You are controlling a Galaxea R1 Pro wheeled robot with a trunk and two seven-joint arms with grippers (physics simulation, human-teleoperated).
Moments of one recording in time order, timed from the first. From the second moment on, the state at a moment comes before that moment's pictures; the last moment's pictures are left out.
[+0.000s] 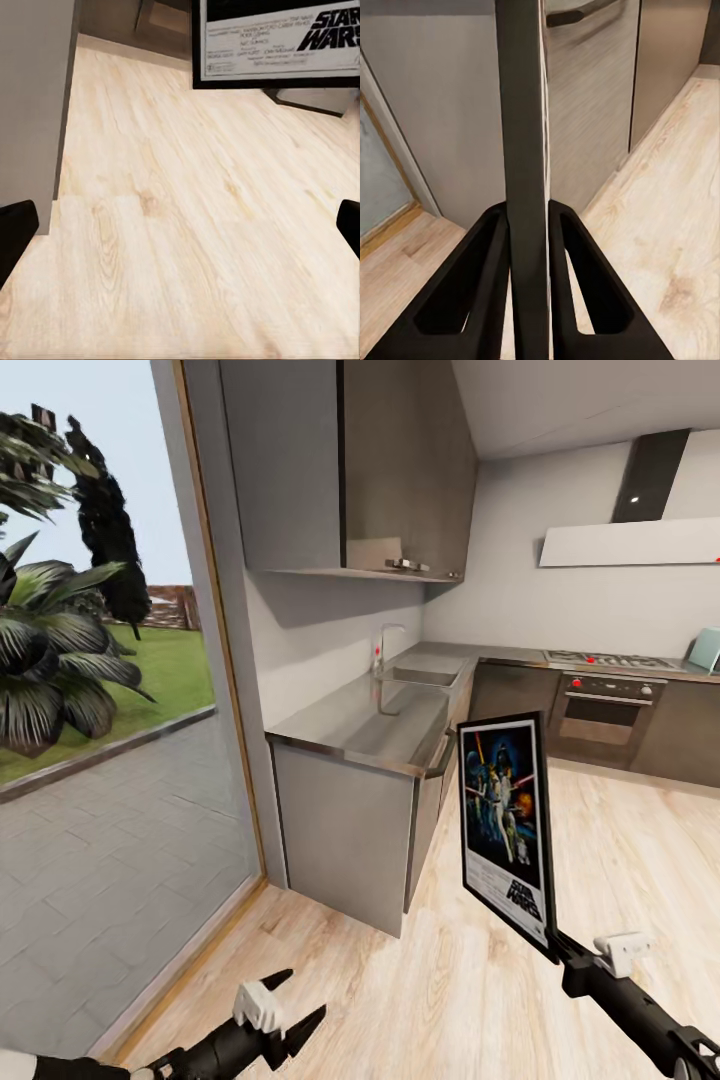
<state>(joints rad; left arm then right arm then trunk) -0.79 0.52 -2.00 -1.22 1.44 -0.78 -0.01 -0.08 0.00 -0.61 -1.42 0.11 0.14 0.81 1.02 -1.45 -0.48</state>
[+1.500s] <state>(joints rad) -0.75 0.36 -1.74 -0.56 2.03 -0.34 -0.95 -0.08 0.00 -0.60 -1.42 0.11 0.14 0.82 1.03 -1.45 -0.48</state>
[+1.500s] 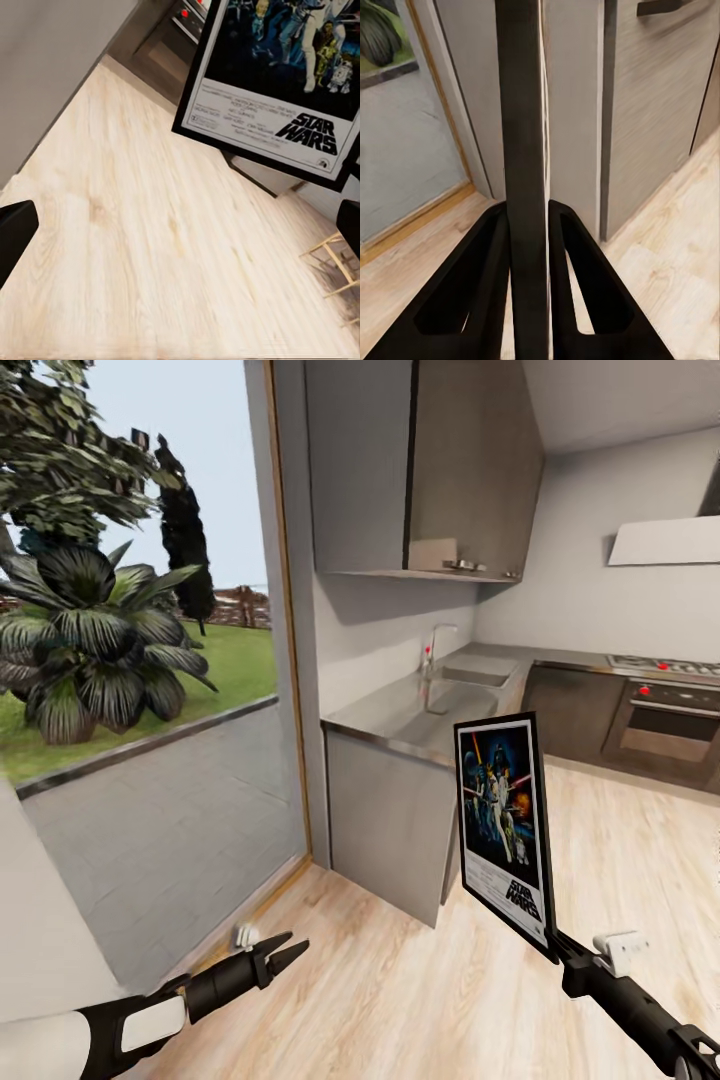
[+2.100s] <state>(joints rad) -0.75 0.36 -1.74 -0.56 2.03 -0.33 -0.95 -0.08 0.00 -0.61 -1.42 0.11 0.08 0.96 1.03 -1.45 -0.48</state>
